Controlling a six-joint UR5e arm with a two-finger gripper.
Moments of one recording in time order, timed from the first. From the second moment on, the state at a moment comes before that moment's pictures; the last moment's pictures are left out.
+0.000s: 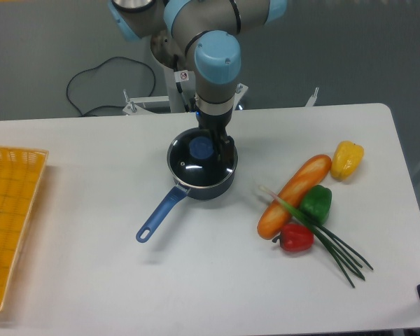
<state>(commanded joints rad) 2.49 -1.59 -1.99 -1.18 1.54 1.55</state>
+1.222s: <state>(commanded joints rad) 2.47 -1.60 -2.06 -1.08 1.56 1.54</state>
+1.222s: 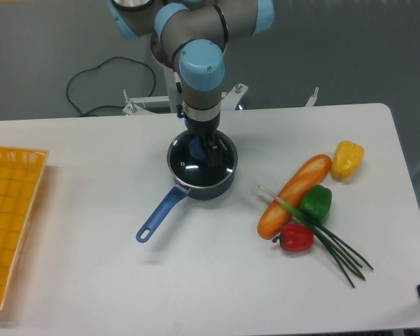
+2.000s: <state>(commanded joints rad) 2.45 -1.62 -2.05 -1.08 1.58 1.48</state>
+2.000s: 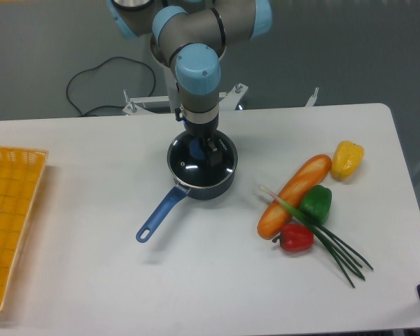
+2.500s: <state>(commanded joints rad) 2.43 -1.64 -2.03 -1.08 1.58 1.44</state>
